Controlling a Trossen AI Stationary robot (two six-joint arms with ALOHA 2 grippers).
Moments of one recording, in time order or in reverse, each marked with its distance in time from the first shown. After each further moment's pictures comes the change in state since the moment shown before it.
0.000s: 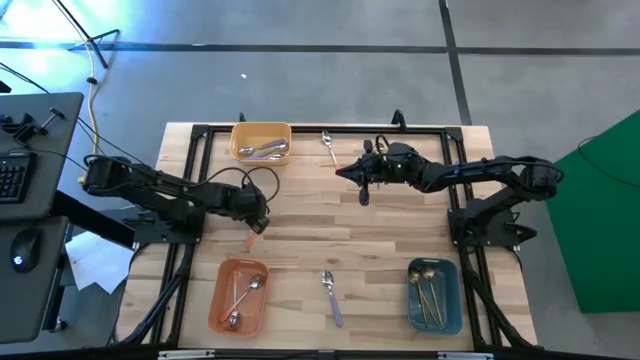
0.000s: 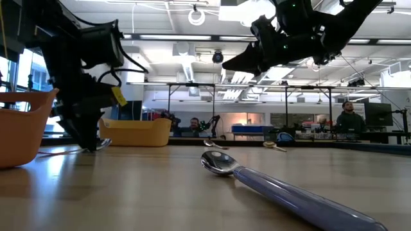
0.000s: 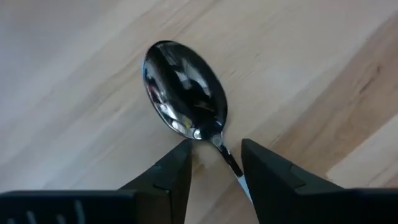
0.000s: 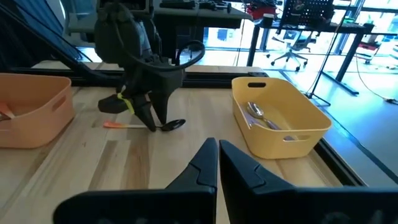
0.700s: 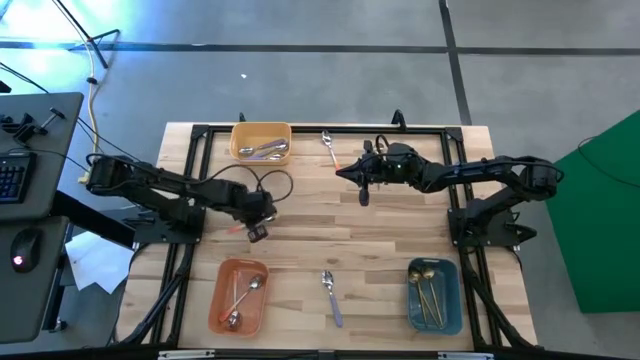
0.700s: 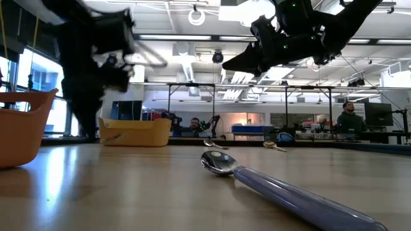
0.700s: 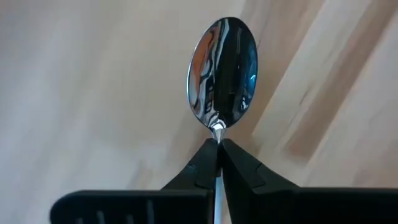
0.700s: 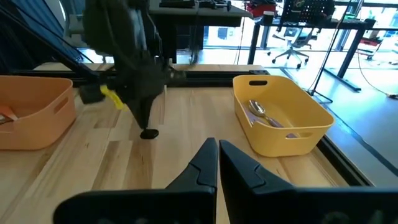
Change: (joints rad) left arm -0.010 0.010 0.145 -0.128 0.149 0.375; right arm 0.000 0.000 0.000 -0.004 0.003 0.017
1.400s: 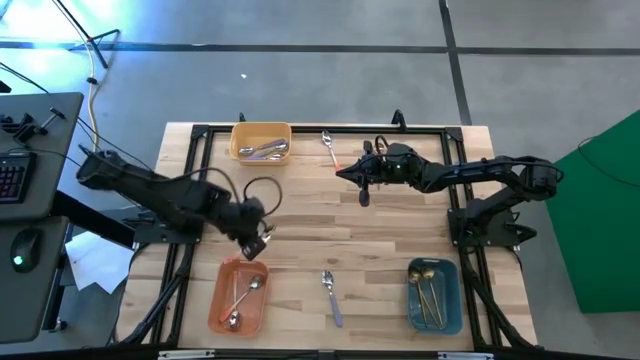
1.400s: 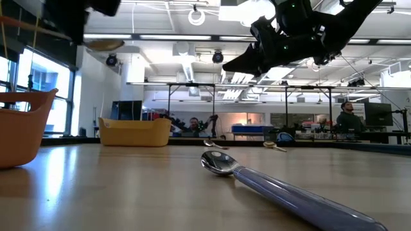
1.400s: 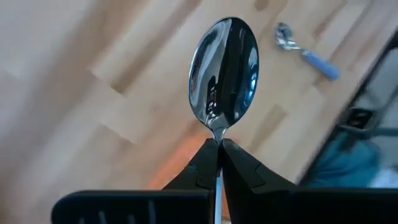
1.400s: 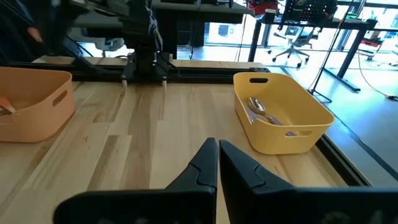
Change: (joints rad) left arm -0.324 -0.126 0.423 -0.361 0.112 -0.569; right arm 0.000 0.000 0.000 -0.014 0.000 -0.024
